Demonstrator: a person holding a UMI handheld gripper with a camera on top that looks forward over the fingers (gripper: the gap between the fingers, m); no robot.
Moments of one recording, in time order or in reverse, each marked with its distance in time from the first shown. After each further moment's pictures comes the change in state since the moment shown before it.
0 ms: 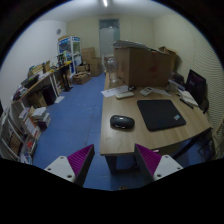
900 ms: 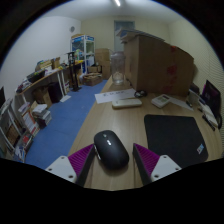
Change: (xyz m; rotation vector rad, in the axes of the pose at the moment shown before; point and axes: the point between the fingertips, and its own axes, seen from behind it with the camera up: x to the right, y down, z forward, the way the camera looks) arm 0.056 -0.060 0.200 0.056 -0.126 -0.126
